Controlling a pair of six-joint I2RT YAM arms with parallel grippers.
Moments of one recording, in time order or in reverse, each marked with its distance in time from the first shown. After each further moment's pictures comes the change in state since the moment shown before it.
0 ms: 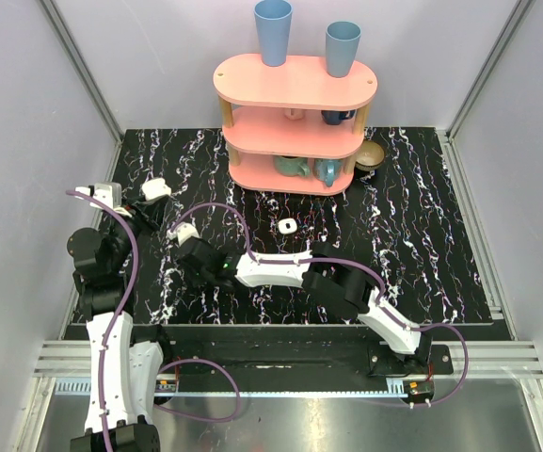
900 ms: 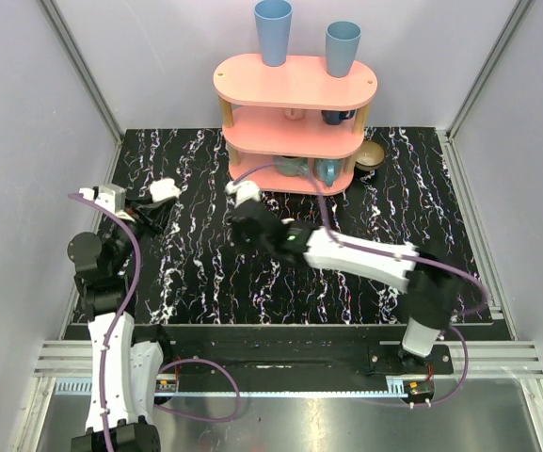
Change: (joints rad) left arm 0.000 0.000 -0.017 0.077 0.107 -0.026; right arm -0.113 -0.513 -0.333 -0.145 0.062 0.102
